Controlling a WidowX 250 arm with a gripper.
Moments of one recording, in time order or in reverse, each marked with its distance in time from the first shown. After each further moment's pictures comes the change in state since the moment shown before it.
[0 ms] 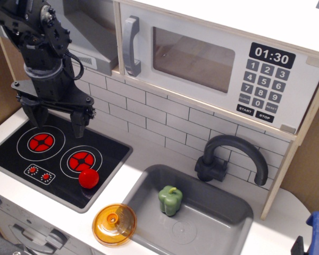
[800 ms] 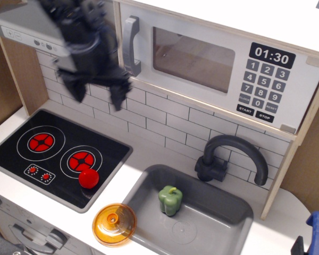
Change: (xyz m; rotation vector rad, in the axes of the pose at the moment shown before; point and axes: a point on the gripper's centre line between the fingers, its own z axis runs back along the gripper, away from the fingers) arm 0.048 -0.046 0.018 -0.104 -0.083 -0.039
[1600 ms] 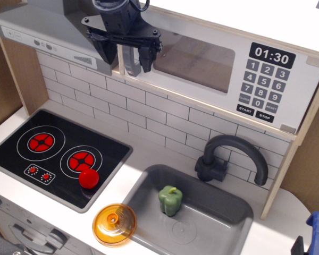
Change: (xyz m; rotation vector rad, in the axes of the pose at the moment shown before) arm 0.050 -0.019 0.016 -0.023 -0.088 -0.040
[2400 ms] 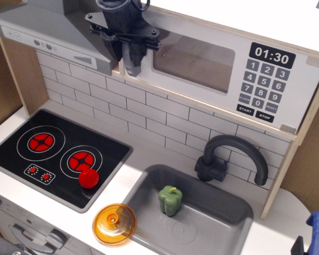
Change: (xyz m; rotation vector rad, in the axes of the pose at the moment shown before) arm 0.015 0.003 -0.008 0.008 -0.036 -0.108
